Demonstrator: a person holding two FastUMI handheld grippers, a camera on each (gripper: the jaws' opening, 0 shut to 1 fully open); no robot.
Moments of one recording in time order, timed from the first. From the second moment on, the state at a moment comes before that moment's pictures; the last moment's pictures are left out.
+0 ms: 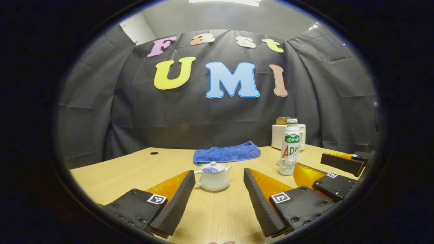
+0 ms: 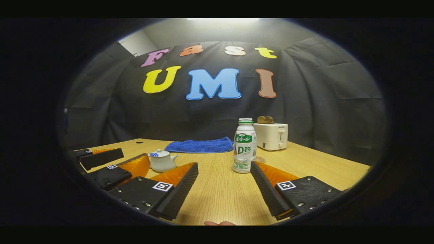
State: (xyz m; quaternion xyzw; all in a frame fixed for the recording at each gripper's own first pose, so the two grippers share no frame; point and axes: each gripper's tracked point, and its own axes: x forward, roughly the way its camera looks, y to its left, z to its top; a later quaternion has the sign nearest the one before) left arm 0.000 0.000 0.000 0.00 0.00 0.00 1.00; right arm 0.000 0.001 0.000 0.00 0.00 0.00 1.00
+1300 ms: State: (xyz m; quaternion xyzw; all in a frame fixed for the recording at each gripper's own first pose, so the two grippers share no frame) left arm 0.134 0.025 -0.009 0.01 0.05 -0.01 1.00; right arm 0.017 -0.023 0.016 0.02 -0.01 0.02 1.00
